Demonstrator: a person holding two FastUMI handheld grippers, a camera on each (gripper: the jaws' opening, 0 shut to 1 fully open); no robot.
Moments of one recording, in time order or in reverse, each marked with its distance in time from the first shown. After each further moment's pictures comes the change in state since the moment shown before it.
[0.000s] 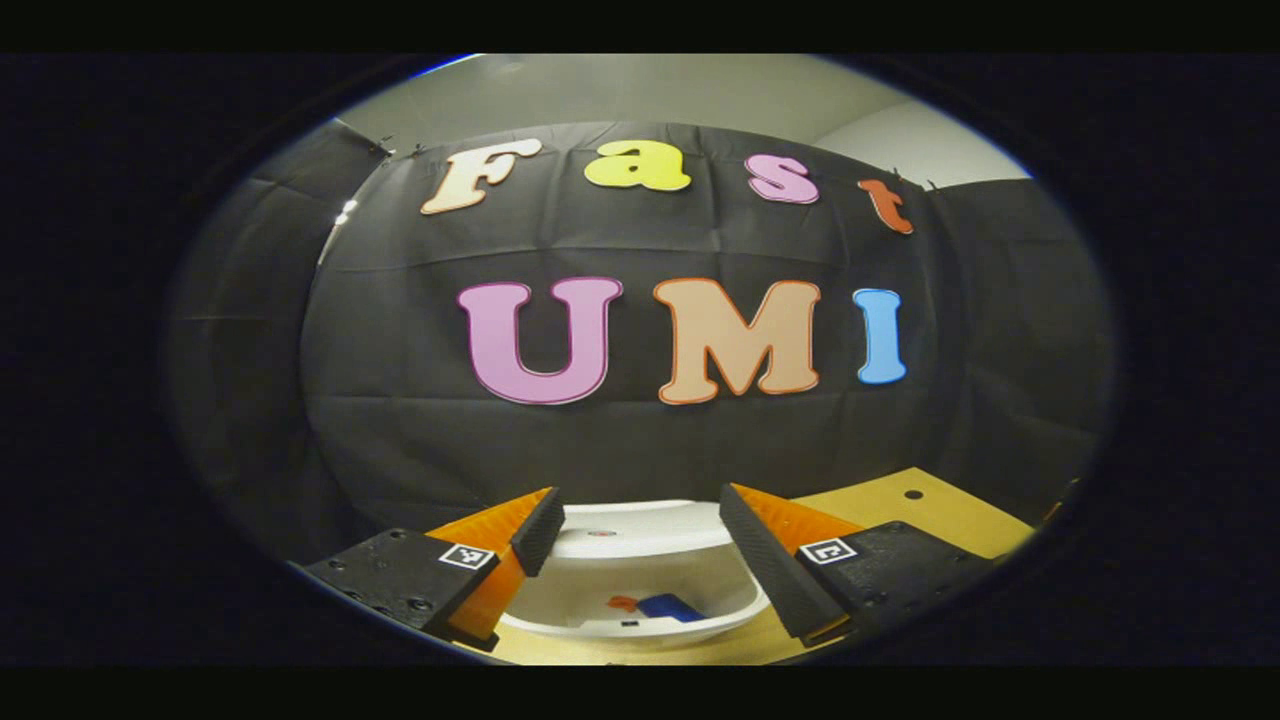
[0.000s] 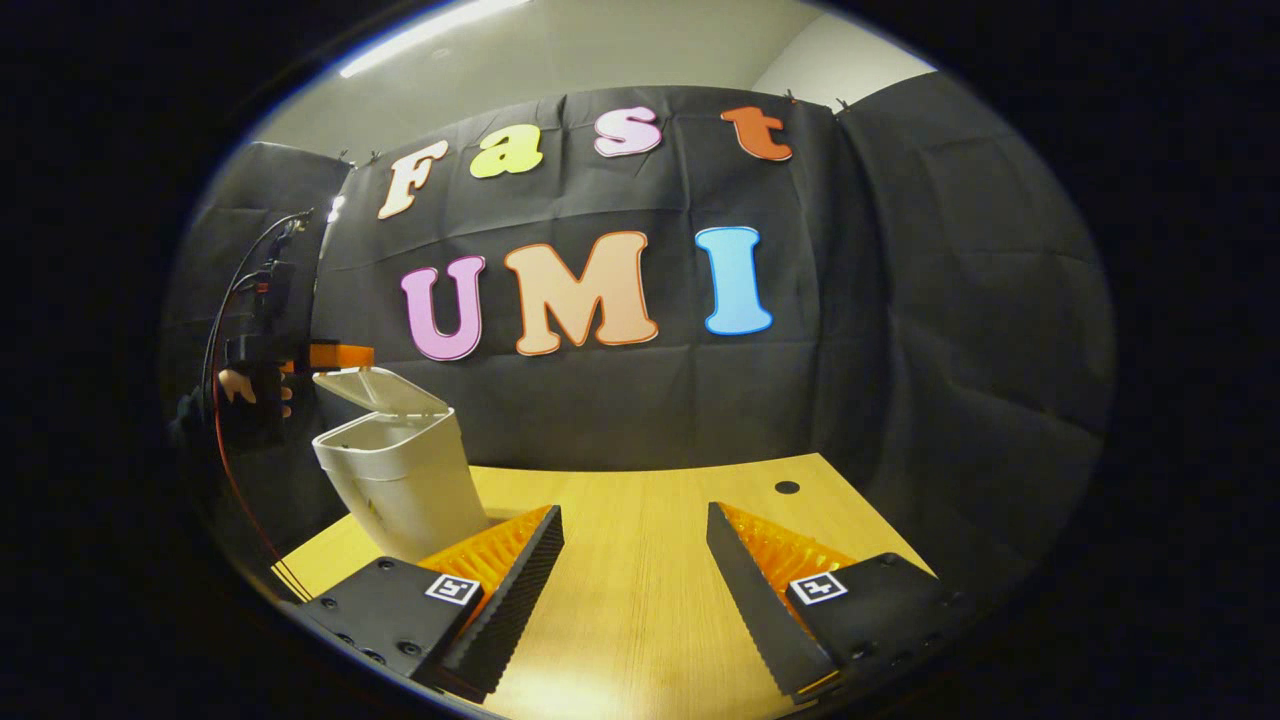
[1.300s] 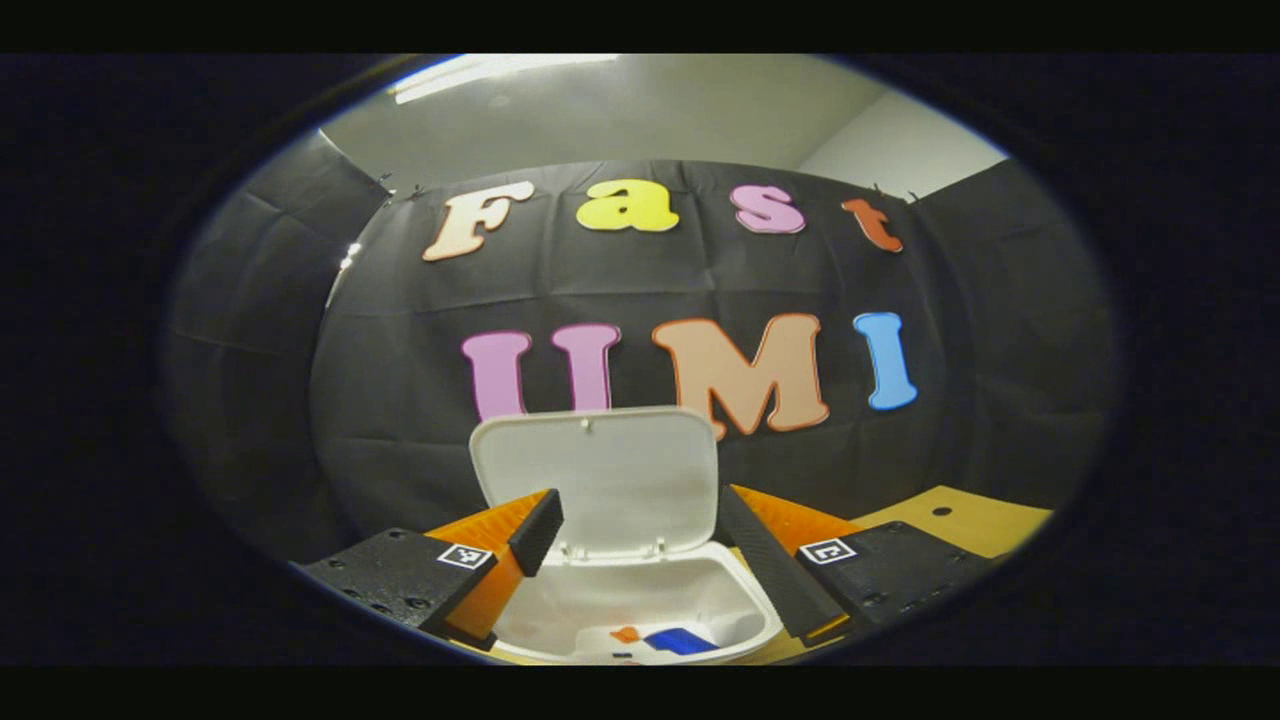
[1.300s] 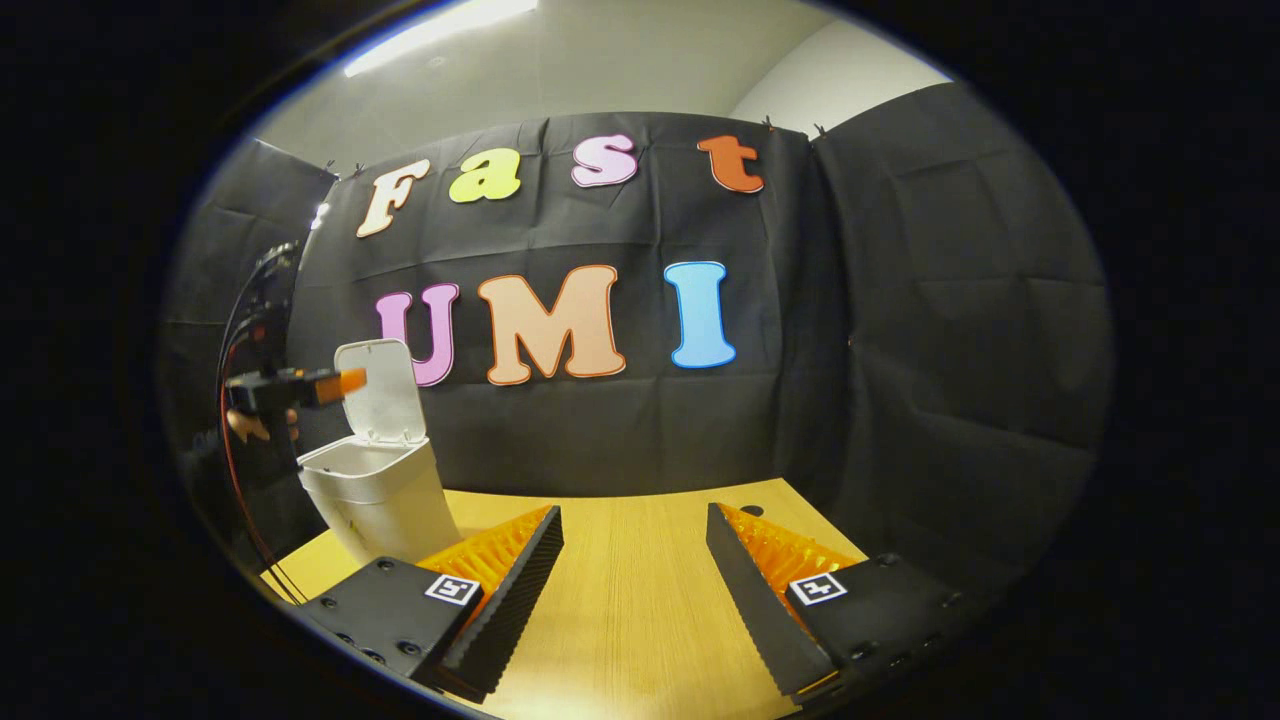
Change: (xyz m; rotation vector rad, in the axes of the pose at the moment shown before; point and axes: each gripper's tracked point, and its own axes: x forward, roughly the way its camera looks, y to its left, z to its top) left arm 0.030 -0.005 0.075 0.072 -0.251 0.023; right arm -0.027 -0.019 0.029 0.027 -0.096 -0.113
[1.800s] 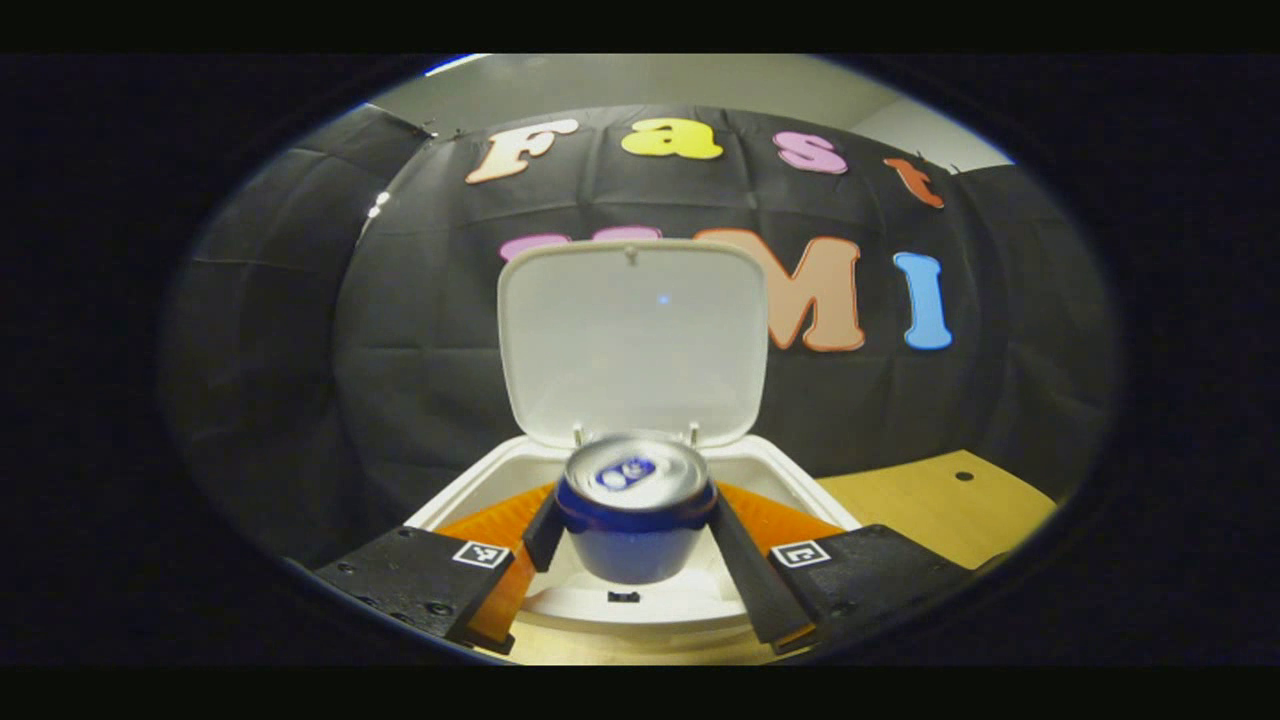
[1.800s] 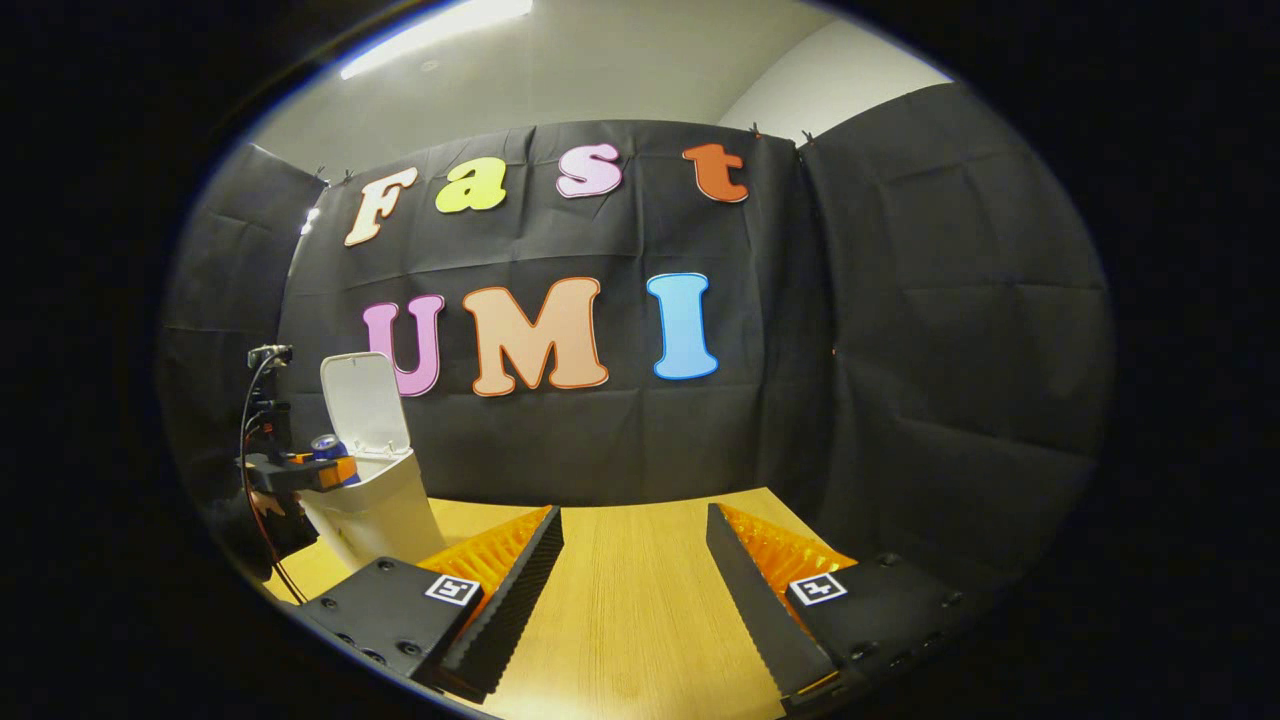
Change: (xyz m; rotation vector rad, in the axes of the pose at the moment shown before) left arm -0.039 0.008 -0.152 -0.069 0.237 0.099; right arm -0.003 -0.022 0.015 -0.002 -0.019 -0.026
